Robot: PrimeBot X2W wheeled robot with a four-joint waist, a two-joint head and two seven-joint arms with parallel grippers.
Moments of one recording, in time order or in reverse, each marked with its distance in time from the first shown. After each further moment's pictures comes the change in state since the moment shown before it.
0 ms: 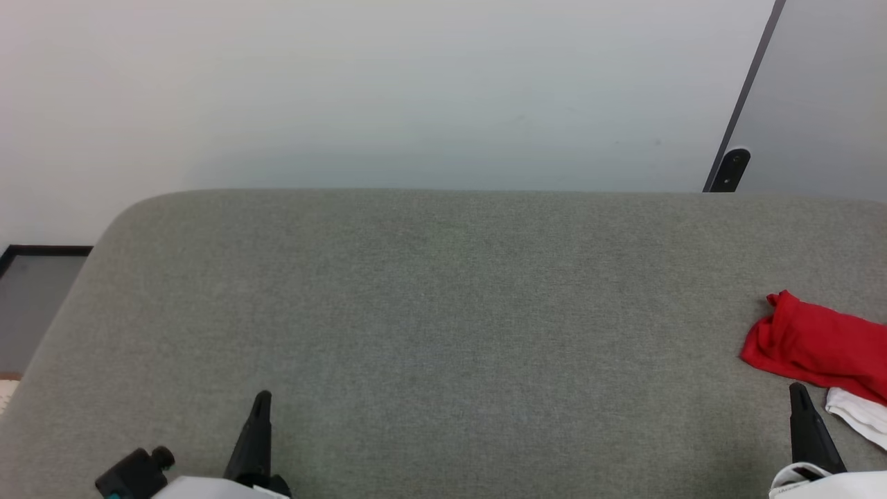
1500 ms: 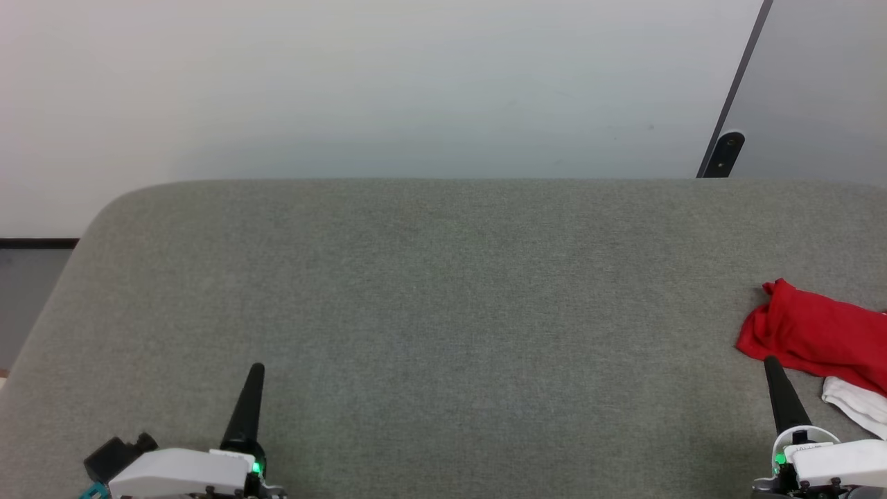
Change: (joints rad) left arm -0.076 -0.023 0.059 0.028 -0.439 0.000 0.123; right arm -0.091 0.006 0.024 0.058 0.547 0.000 0.121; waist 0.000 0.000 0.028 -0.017
